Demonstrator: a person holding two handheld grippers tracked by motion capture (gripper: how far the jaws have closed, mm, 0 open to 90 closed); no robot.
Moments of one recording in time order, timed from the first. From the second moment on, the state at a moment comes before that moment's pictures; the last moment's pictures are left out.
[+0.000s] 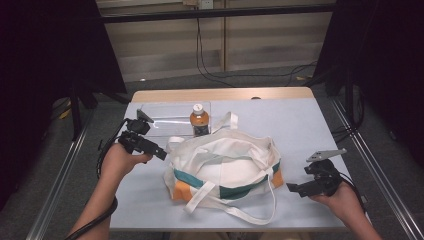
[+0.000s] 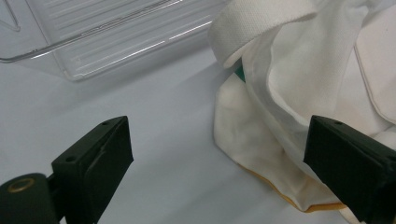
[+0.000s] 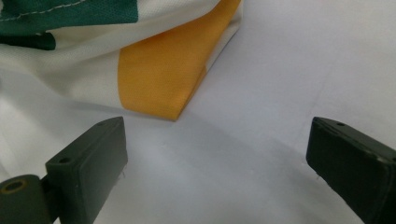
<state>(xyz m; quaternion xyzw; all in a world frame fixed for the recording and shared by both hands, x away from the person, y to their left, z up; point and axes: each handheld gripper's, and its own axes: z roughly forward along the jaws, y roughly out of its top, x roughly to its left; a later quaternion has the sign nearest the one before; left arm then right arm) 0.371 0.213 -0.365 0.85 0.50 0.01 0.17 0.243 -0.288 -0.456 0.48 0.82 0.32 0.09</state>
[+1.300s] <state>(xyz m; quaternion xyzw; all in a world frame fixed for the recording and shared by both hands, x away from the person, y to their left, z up) 0.350 0.231 -0.411 0.83 0.52 0.00 0.22 0.243 -0.289 -0.457 0.48 0.82 0.31 0.10</state>
